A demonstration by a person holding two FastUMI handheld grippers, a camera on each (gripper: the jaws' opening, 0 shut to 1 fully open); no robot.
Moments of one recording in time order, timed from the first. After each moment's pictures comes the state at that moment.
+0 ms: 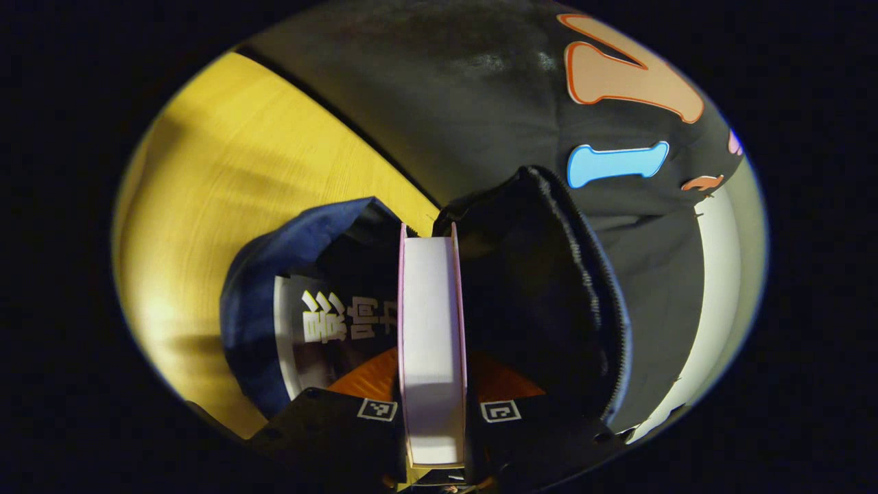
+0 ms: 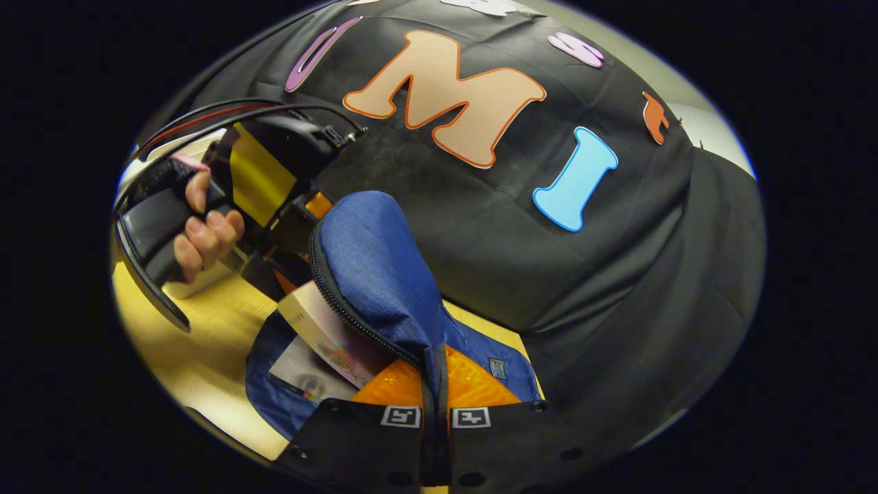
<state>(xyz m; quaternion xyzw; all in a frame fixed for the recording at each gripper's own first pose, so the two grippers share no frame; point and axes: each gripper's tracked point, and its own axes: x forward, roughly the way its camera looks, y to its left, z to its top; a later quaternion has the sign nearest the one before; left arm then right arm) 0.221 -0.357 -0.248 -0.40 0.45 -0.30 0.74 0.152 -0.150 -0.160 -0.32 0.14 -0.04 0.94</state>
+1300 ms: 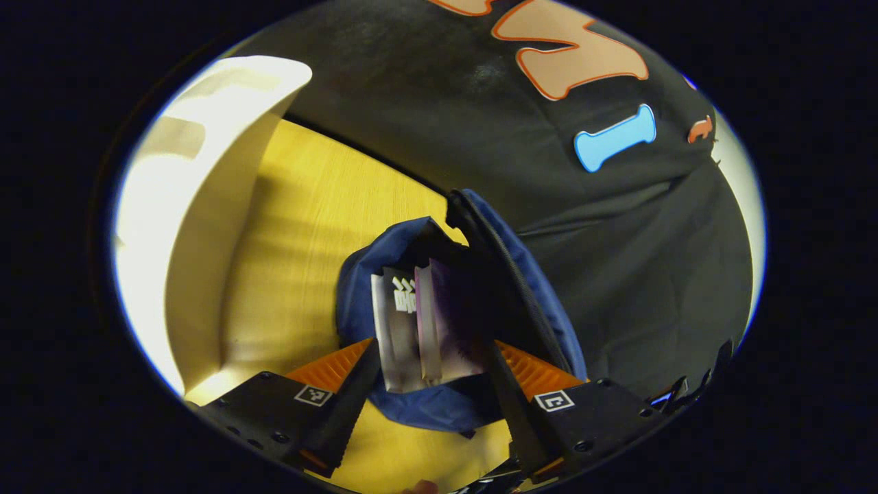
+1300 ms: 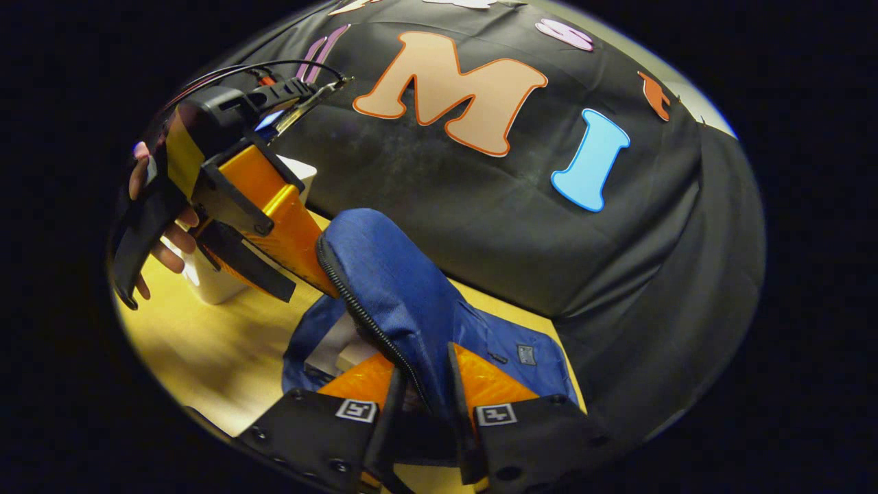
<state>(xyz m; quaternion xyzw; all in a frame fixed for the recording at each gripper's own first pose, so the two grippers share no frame) 0.157 -0.264 -0.233 -0.23 0.42 -0.21 0.85 0.128 -0.138 -0.182 -0.26 0.18 0.01 0.95</state>
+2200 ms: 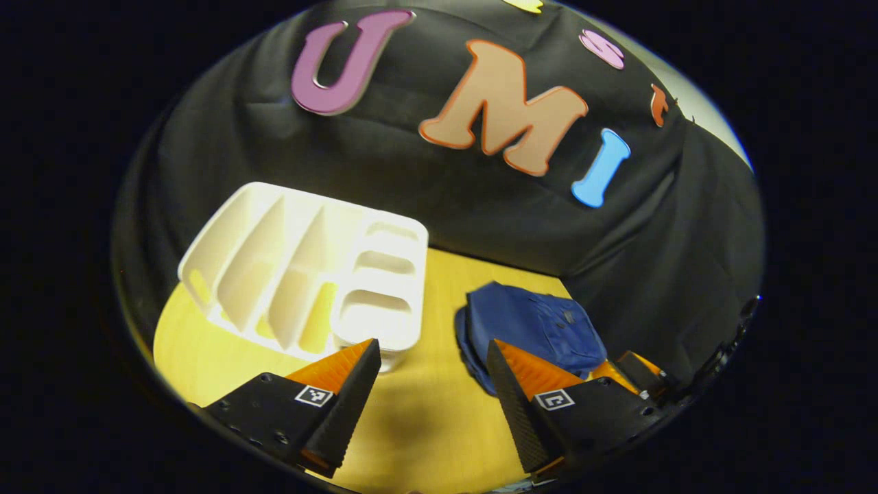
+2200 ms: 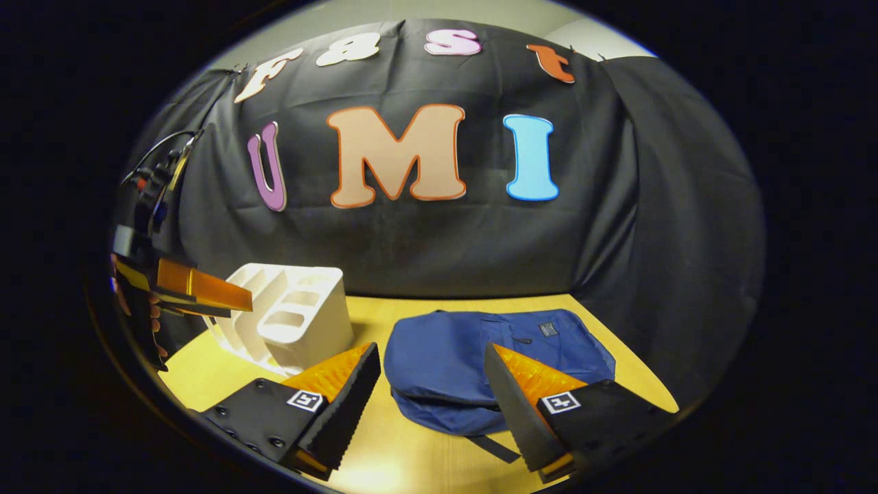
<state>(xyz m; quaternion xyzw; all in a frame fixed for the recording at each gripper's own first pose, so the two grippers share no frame) 0.063 -0.098 -0.114 -0.09 0.23 -0.04 0.97 0.036 -0.081 -0.086 -0.03 0.12 0.01 0.99</state>
